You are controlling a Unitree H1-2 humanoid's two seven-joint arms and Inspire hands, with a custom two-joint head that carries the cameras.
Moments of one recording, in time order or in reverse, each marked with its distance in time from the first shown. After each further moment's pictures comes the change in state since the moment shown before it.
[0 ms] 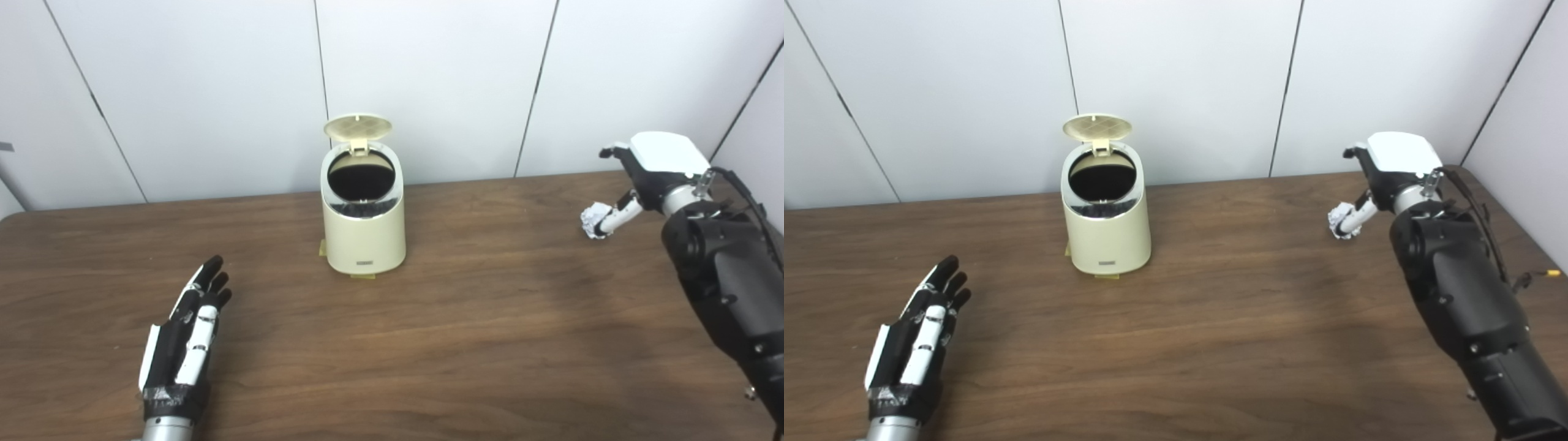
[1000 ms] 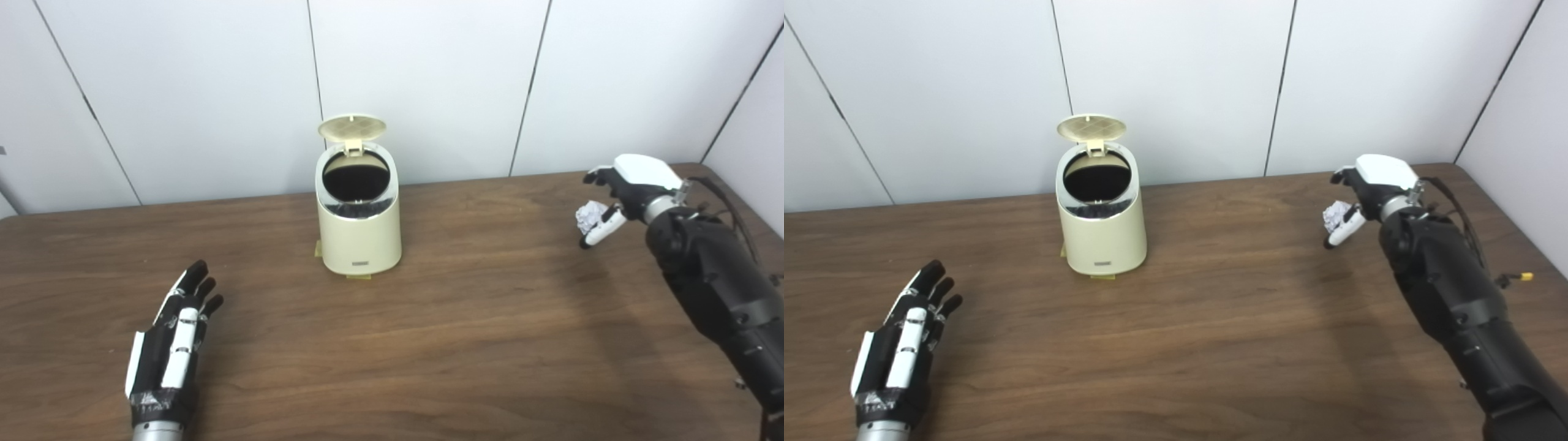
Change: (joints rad) left arm 0.006 0.000 0.022 -0.004 -0.008 0.015 0.033; right arm -0.078 0.030 0.087 0.270 0.214 -0.086 -0.157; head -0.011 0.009
